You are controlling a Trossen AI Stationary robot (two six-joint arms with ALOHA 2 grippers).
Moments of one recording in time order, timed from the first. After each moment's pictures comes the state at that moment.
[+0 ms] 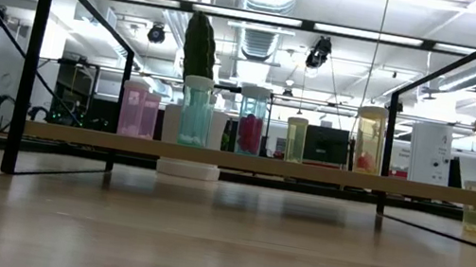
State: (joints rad) left arm -0.52 1.85 1.81 -0.82 -0.19 -0.50; right arm 0.92 1.39 0.88 0.40 0.81 -0.34
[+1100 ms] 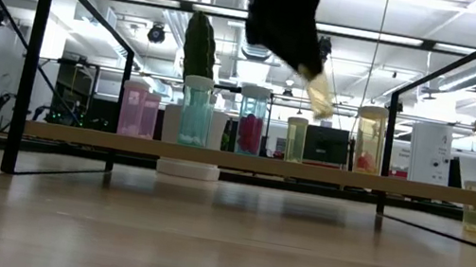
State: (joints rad) left arm -0.13 1.95 1.73 -0.70 -0.15 -0.11; right arm 1.06 1.39 0.93 0.40 1.13 -0.42
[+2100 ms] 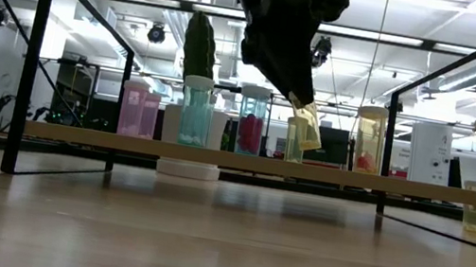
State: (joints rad) left arm -0.11 2.01 1.75 -0.75 -0.10 -0.17; right arm 1.06 1.39 0.93 0.40 1.13 -0.45
